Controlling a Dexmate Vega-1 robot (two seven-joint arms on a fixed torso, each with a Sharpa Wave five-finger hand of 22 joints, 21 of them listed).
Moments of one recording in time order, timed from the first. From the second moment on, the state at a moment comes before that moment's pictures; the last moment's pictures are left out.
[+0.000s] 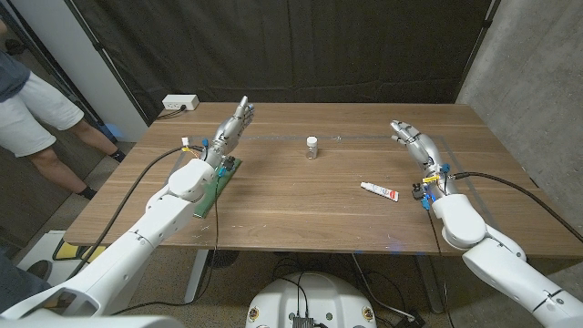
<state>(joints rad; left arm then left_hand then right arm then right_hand) 0.95 0.62 0.32 -1.58 -0.44 -0.26 0.00 0.34 0.07 -0.29 0.11 0.34 -0.01 0.09 0.23 0.18 0.03 0.05 0.24 0.18 -0.03 0.05 0.21 0.18 -0.09 0.01 0.23 0.18 -1.39 -0.74 -0.16 -1.95 0.19 0.23 -0.41 0.36 0.03 0.28 -0.16 0.18 0.25 0.03 0.23 0.19 0.29 0.04 0.25 0.18 0.16 0.05 0.19 0.18 0.29 -0.04 0.25 0.18</state>
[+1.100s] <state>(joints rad) 1.00 0.67 0.29 -1.64 -0.43 -0.29 0.00 0.36 0.09 -0.28 0.11 0.34 0.01 0.08 0.23 0.18 0.05 0.05 0.24 0.18 -0.01 0.04 0.21 0.18 -0.09 0.01 0.23 0.18 -1.66 -0.83 -0.08 -2.32 -0.21 -0.35 -0.59 0.56 0.01 0.34 -0.18 0.18 0.33 -0.06 0.23 0.19 0.38 -0.07 0.26 0.18 0.21 0.04 0.19 0.18 0.30 -0.02 0.22 0.18</state>
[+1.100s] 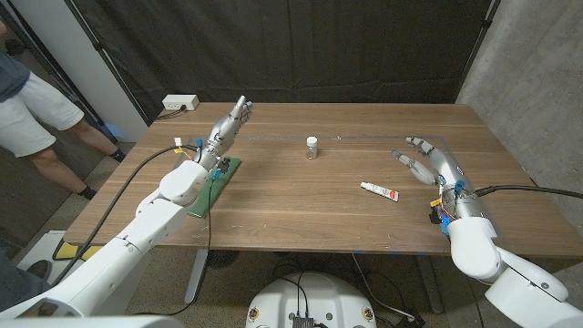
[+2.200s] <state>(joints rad) 1.00 0.68 0.29 -1.64 -0.42 -0.28 0.00 0.38 0.11 -0.28 0.10 0.33 0.03 0.08 0.23 0.18 0.06 0.04 0.23 0.18 0.00 0.04 0.20 0.18 -0.09 0.02 0.22 0.18 -1.45 -0.97 -0.35 -2.41 -0.39 -0.76 -0.46 0.64 0.00 0.36 -0.18 0.18 0.36 -0.08 0.23 0.19 0.41 -0.09 0.27 0.18 0.25 0.01 0.19 0.18 0.32 -0.01 0.22 0.18</state>
